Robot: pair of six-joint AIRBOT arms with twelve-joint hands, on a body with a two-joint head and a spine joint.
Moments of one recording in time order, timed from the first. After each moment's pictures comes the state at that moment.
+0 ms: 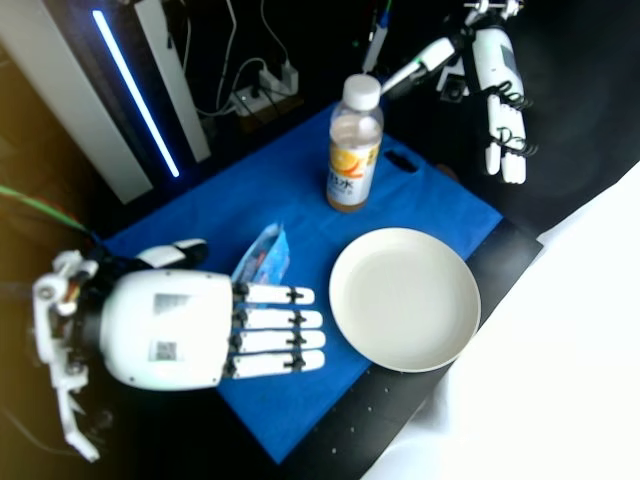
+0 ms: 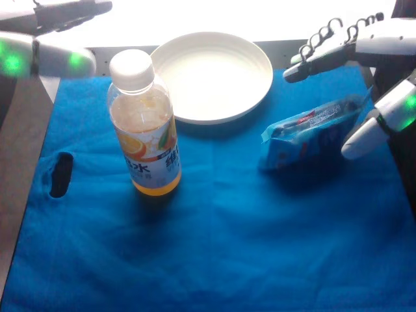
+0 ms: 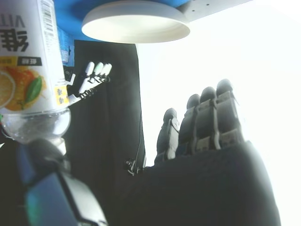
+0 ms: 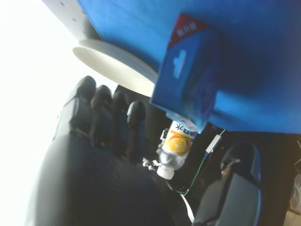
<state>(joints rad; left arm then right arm) 0.58 -0.97 1.54 0.84 -0.59 -0.22 -0.56 -1.16 1.64 -1.09 0.63 0.39</state>
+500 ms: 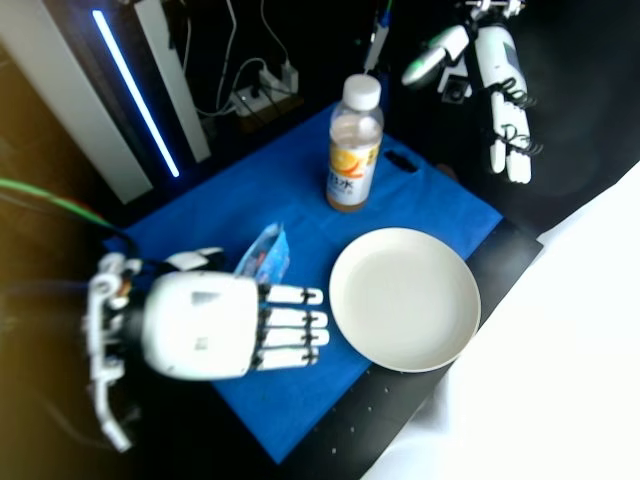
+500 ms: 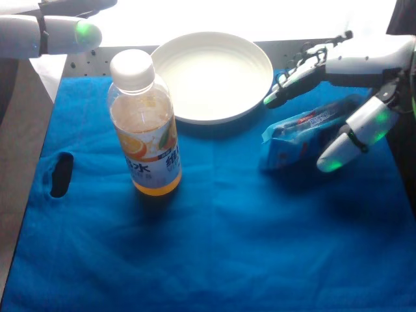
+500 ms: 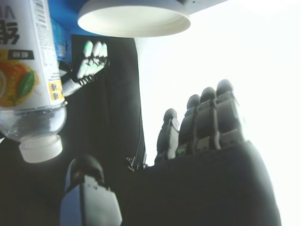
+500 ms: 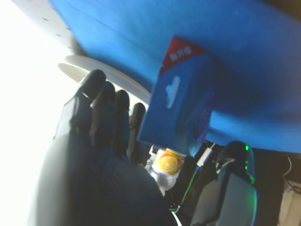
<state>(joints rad) 0.58 -0.98 1.55 0.82 -0.60 -0.20 -0.56 -1.23 1.65 -1.18 0.60 0.40</state>
